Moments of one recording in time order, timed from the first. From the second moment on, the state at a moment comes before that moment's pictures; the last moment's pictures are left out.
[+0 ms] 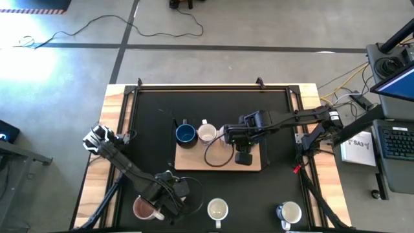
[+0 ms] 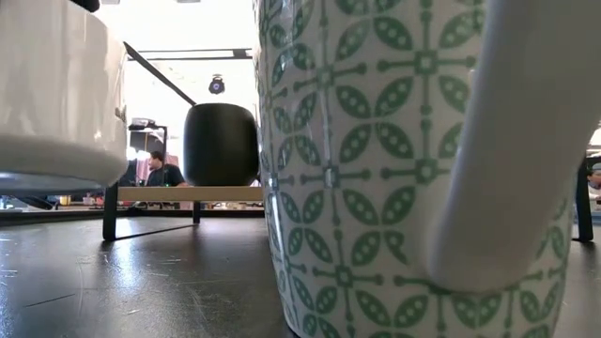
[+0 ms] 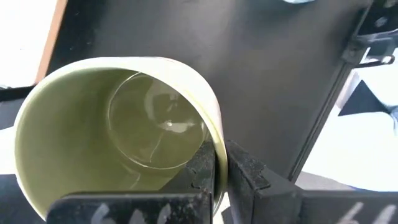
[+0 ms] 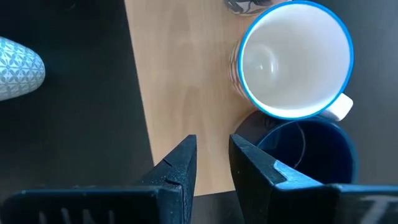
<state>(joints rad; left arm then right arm) -0.68 1.84 1.59 -1.10 -0.08 -1.07 0.13 1.71 1.74 -1.36 0.03 0.27</state>
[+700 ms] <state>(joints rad) -0.66 1.96 1.59 -1.06 -0.11 -1.23 0.23 1.71 1.74 -1.36 0.03 0.40</state>
